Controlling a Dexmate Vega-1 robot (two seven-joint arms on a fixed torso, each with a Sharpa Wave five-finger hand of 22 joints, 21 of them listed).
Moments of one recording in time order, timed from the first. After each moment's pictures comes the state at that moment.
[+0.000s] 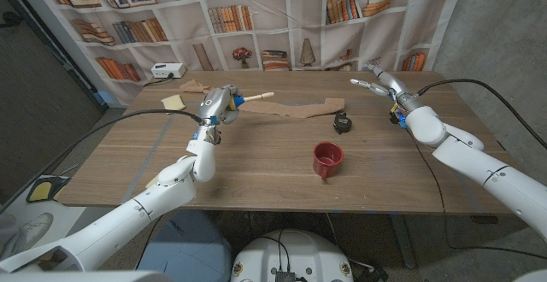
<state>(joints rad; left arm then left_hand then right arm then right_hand) 0.93 0.72 0.59 -1.72 0.59 0.20 0.71 1.54 -0.09 0.41 -0.17 0.25 0.82 0.03 0.77 0.69 0.66 -0.12 0.66 0.84 0.78 -0.16 0.57 0.59 0.52 -0.19 1.18 0.18 -0.83 -0.87 -0.44 -1.61 -0.08 0.05 -0.23 0.53 0.02 -0.07 -0.15 0.22 0.05 -0.07 0.20 0.20 0.10 -0.01 0.20 0.21 -0.15 0.01 0.20 0.20 0.06 0.11 0.18 0.17</state>
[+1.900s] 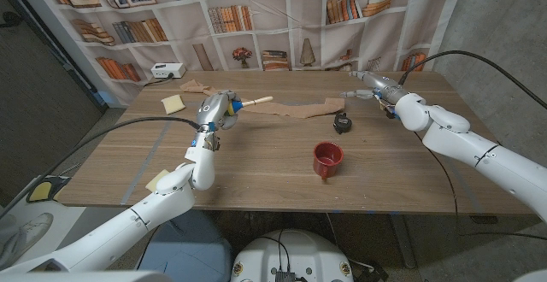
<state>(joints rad) 0.99 0.73 0.56 -1.76 0.59 0.23 0.72 1.54 -0.09 0.40 -0.17 0.24 0.83 0.02 0.78 0.70 0.66 -0.14 0.65 0.84 0.79 -0.15 0.55 0.58 0.51 -0.19 1.19 0.18 -0.67 -0.90 -0.61 -1.68 -0.38 -0.19 -0.02 0.62 0.04 -0.04 -0.15 0.23 0.03 -0.07 0.20 0.20 0.03 -0.01 0.20 0.21 -0.10 0.02 0.22 0.20 0.15 0.15 0.20 0.17</state>
